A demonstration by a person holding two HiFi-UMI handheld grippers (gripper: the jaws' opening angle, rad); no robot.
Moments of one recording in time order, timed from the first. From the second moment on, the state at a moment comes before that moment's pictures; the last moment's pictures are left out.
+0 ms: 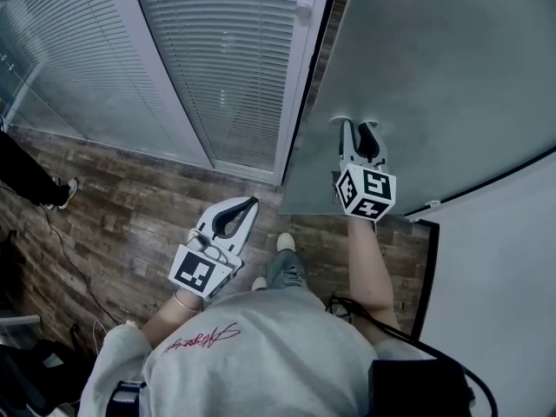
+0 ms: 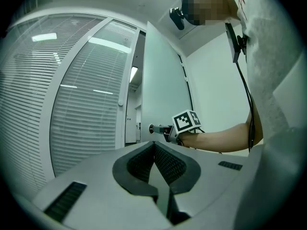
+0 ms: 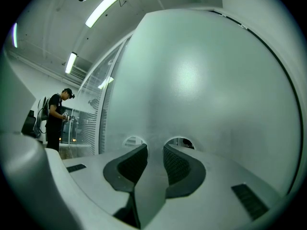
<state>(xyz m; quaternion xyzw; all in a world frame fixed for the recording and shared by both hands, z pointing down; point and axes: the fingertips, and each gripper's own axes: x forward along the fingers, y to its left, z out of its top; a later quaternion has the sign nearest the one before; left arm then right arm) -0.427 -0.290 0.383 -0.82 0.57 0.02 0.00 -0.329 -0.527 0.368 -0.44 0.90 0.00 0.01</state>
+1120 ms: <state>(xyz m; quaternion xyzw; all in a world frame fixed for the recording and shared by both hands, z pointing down) -0.345 -0.223 0.378 -0.80 0.60 0.02 0.01 -0.282 -0.436 0.370 -0.39 0.92 0.00 0.00</state>
